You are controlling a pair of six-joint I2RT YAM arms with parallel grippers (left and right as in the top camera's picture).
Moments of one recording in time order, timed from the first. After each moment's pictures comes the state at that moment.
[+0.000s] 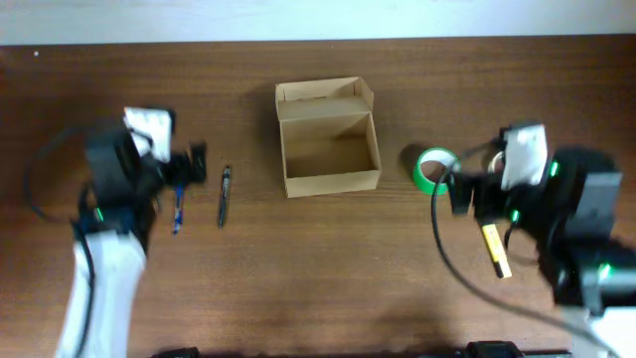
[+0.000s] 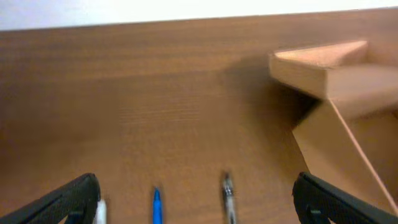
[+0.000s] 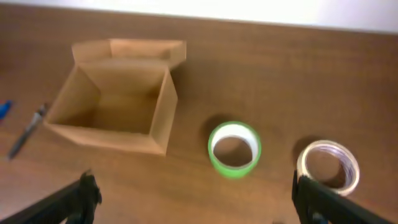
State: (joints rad) left arm 0.16 1.34 1.02 -0.35 0.23 0.14; right arm -0.01 1.02 1.21 -0.87 -0.24 -0.08
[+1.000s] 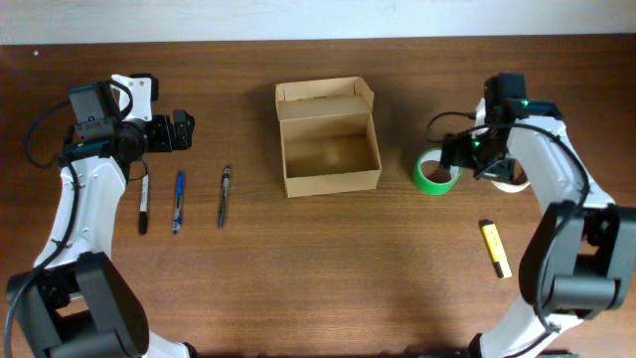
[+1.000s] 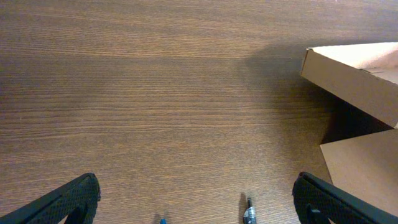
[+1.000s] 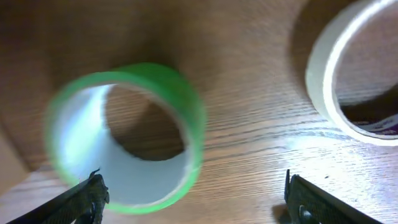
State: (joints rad) left arm 0.24 1.71 1.25 -0.40 0.35 0.14; right arm -0.10 1.90 1.43 -0.97 -0.07 0.16
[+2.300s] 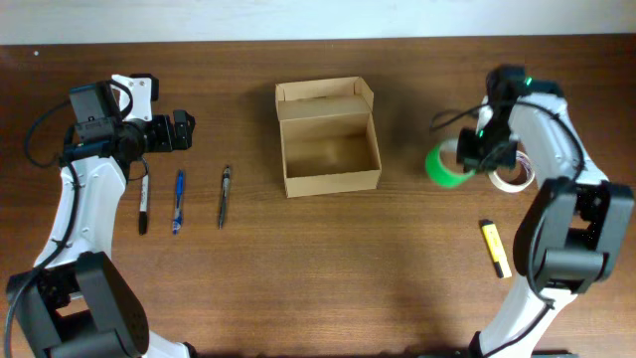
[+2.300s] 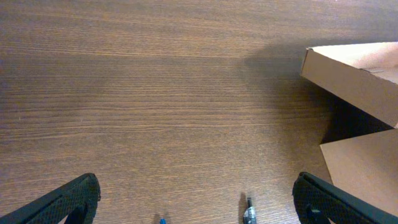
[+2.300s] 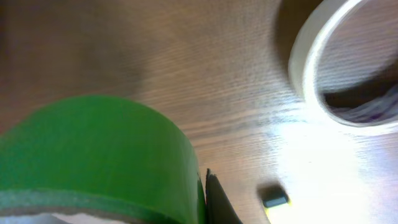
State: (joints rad) left arm 0.24 1.71 1.25 -0.40 0.35 0.14; right arm -0.10 2.03 1.69 -1.23 -0.05 0.15
